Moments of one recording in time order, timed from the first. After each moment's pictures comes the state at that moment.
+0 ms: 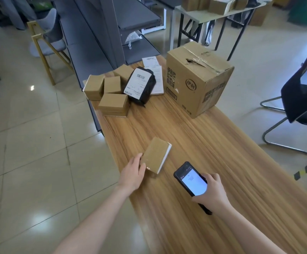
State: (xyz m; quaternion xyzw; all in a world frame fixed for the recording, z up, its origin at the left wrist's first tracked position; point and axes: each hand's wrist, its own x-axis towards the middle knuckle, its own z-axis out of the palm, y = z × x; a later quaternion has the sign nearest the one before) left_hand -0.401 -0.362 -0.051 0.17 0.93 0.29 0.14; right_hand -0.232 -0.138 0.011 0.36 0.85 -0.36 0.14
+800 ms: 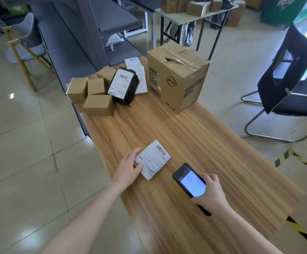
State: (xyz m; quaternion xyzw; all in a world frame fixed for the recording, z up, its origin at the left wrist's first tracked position) left_hand -0.389 -0.346 -0.036 0.23 0.90 0.32 0.18; right_hand -0.178 -0.132 0.015 0.40 0.83 -0.36 0.12
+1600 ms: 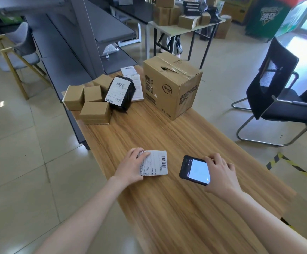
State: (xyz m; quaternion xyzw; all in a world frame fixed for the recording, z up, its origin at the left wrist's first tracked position) left_hand -0.407 -0.330 -0.011 0.44 0.88 0.16 0.10; right_hand -0.197 -0.095 0.061 0.26 0.96 -0.05 0.07
